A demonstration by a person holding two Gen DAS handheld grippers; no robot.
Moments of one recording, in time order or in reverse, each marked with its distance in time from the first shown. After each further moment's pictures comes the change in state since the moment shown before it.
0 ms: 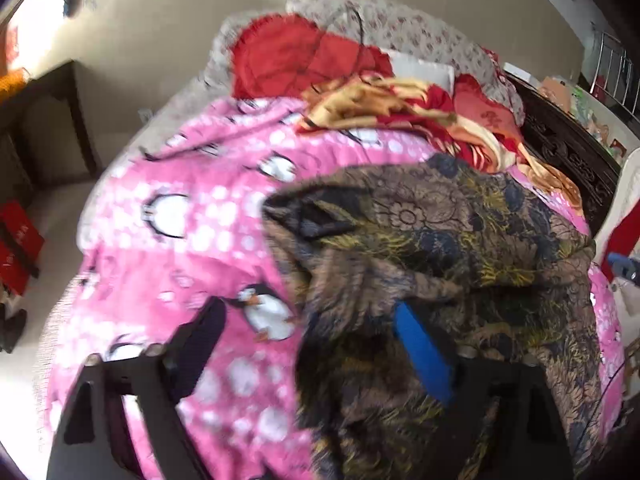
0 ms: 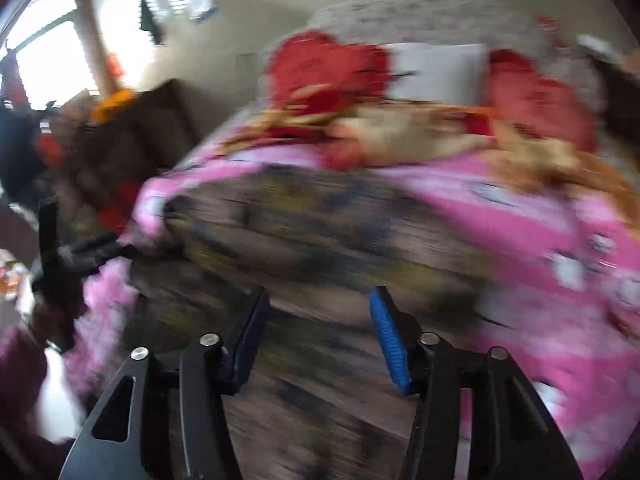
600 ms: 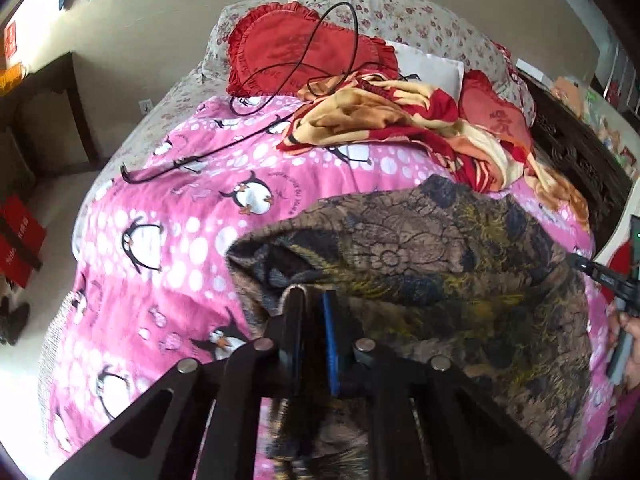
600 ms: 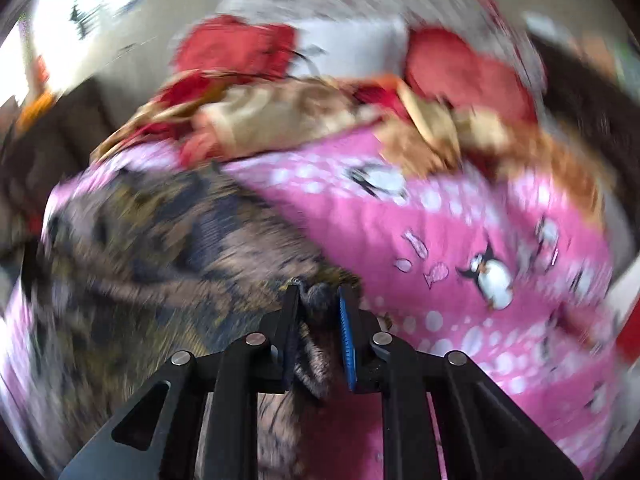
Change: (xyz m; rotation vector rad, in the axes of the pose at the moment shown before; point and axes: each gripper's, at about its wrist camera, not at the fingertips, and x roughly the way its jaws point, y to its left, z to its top) left arm 0.004 -0.023 0.042 -0.045 0.048 0.026; right arm 0.089 -0.068 0.045 0.125 0.061 -0.189
